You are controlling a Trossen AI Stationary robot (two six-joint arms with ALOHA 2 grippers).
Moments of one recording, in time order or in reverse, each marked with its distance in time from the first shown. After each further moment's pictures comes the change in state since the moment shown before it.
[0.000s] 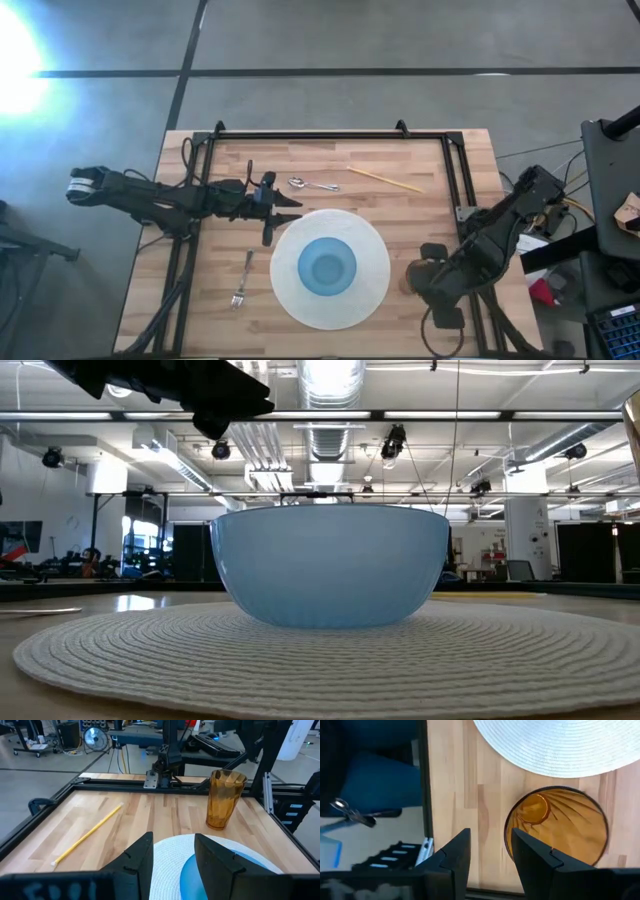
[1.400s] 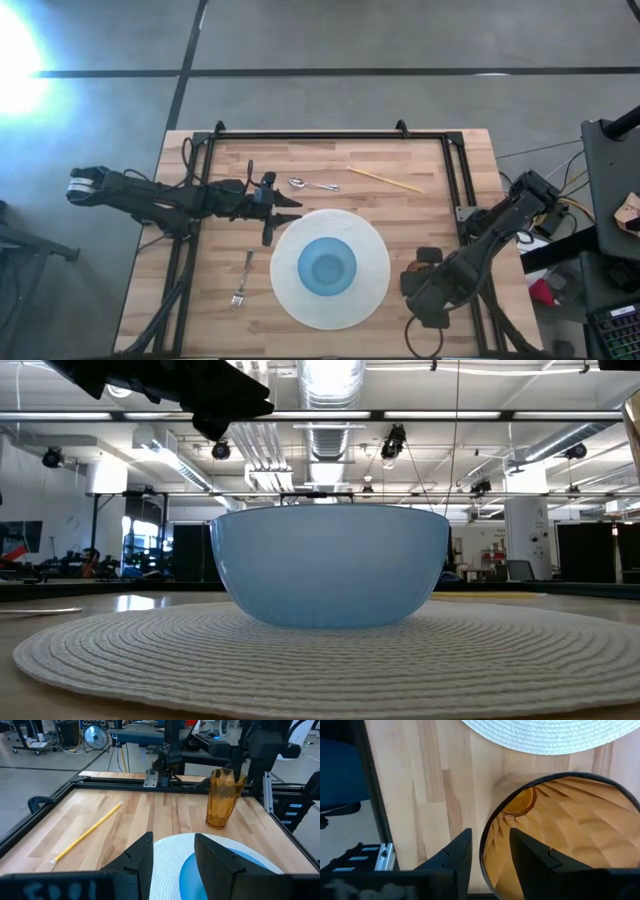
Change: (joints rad) left arm 0.000 0.000 0.000 -0.005 0.000 -0.005; right arm 0.005 0.081 -0.153 0.045 0.036 0.053
